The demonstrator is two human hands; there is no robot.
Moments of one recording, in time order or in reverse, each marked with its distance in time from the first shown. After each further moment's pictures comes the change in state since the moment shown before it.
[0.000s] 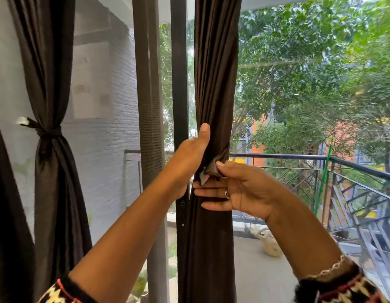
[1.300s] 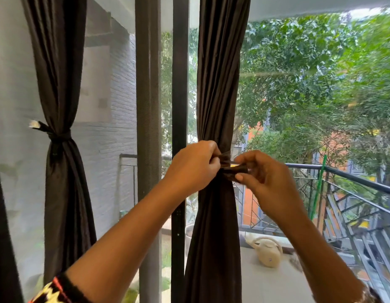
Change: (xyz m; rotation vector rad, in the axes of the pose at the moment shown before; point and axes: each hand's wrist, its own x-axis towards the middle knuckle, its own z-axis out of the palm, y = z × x) left_hand 0.017 0.005 0.000 0.771 0.086 0.427; right_hand -0.014 -0.007 -0.011 -0.910 0.576 -0.696
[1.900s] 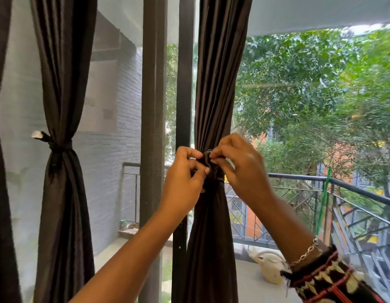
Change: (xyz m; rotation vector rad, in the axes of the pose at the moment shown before) left_hand -0.018 -0.017 0.009 -0.731 0.243 -0.158; right_hand 0.054 -0.010 0.031 -0.268 0.131 -0.634
